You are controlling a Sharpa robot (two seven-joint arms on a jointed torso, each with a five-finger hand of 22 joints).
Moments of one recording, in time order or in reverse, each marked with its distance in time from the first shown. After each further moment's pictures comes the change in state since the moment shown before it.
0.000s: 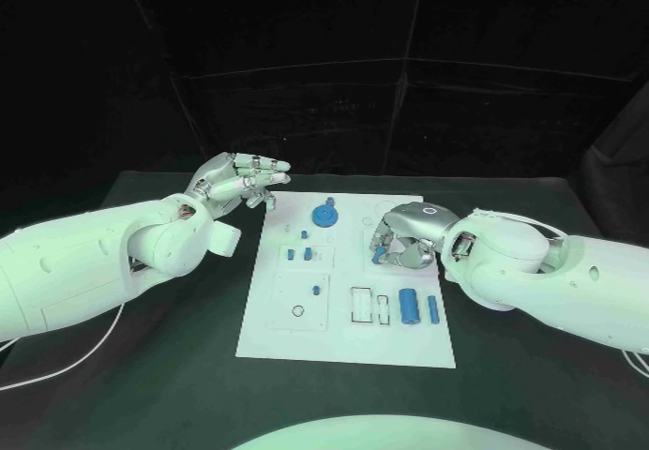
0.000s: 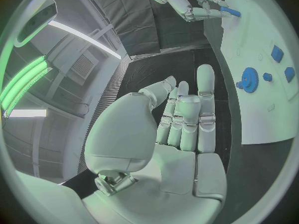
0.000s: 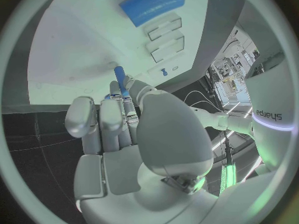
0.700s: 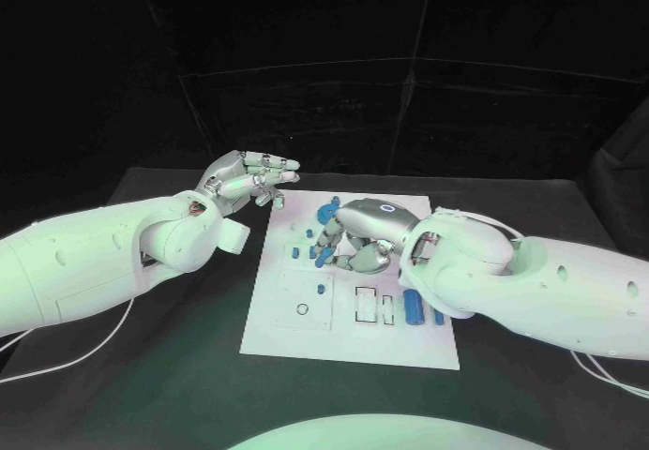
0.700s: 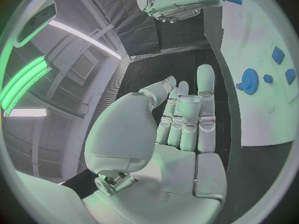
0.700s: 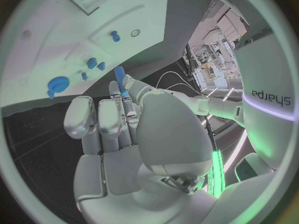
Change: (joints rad) left arm 0.000 0.014 0.000 -0.005 0.000 0.002 -0.002; left_hand 0.000 0.000 0.000 0.000 0.000 0.000 0.000 0.000 0.000 0.000 0.000 0.000 0.000 -0.004 0.004 0.000 -0.001 0.000 0.000 0.000 0.000 0.000; right arm -0.004 0.163 0.017 0.045 0.085 -0.062 0.063; right_hand 0.000 0.000 0.016 -0.008 0.004 -0.001 0.000 -0.003 -0.001 0.000 0.000 -0.014 0.000 0.000 0.000 0.008 0.005 0.000 0.000 0.000 0.004 0.004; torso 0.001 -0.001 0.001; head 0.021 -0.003
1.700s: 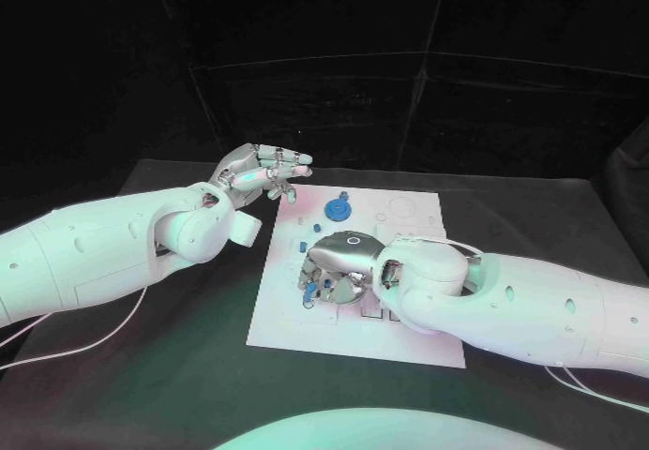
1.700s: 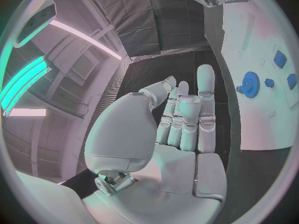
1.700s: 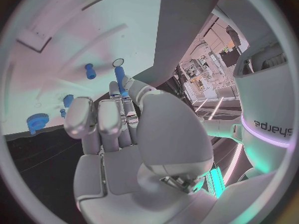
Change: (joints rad) left arm 0.000 0.010 0.000 -0.003 0.000 0.003 -0.001; left_hand 0.000 0.000 0.000 0.000 0.000 0.000 0.000 0.000 0.000 0.000 0.000 0.000 0.000 0.000 0.000 0.000 0.000 0.000 0.000 0.000 0.000 0.000; right arm -0.045 0.141 -0.048 -0.101 -0.088 0.121 0.034; right_hand 0.000 0.000 0.010 -0.005 0.009 -0.001 0.006 -0.006 -0.002 0.004 0.004 -0.009 -0.001 0.000 0.000 0.001 -0.003 0.000 0.000 0.000 0.000 -0.002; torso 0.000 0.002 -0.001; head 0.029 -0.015
